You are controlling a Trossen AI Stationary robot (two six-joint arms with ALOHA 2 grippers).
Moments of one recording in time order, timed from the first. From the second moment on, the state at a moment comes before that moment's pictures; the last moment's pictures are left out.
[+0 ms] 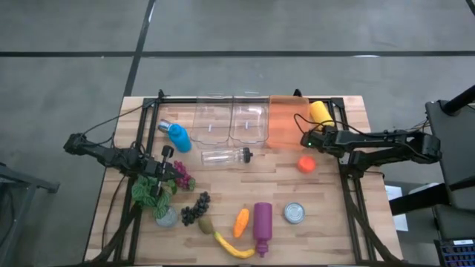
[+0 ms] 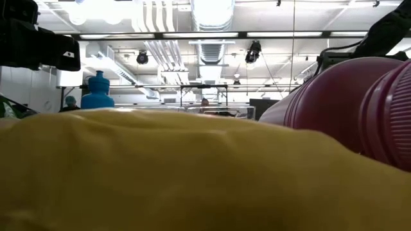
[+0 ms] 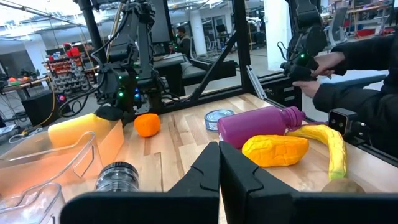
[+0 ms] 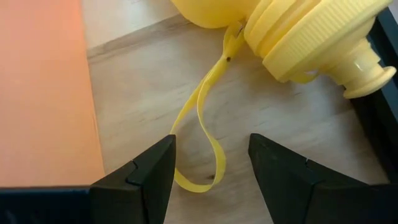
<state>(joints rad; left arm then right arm) -0.34 0.04 0.01 0.01 -0.11 0.18 -0.41 1.14 0.35 -0.61 0.47 1.50</state>
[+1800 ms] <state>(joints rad) -0.34 0.04 0.01 0.01 -0.11 0.18 -0.41 1.05 0.38 -0.76 0.46 1.37</state>
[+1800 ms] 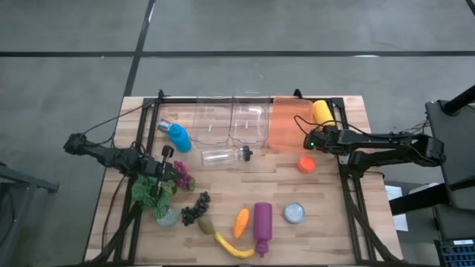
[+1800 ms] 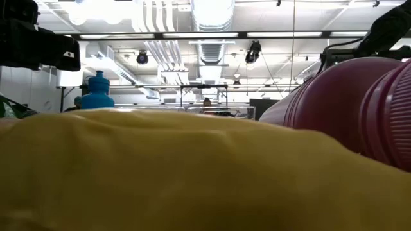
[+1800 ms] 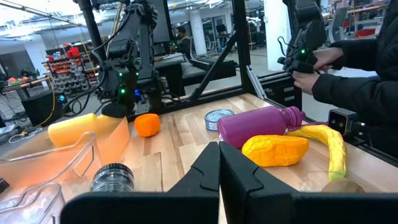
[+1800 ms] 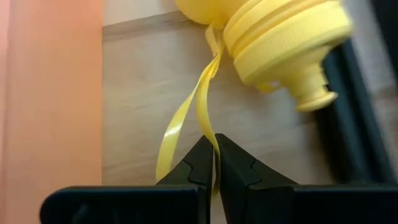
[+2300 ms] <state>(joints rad) -0.34 0.04 0.01 0.01 -0.11 0.18 -0.41 0.88 0.55 -1.02 0.47 1.23</state>
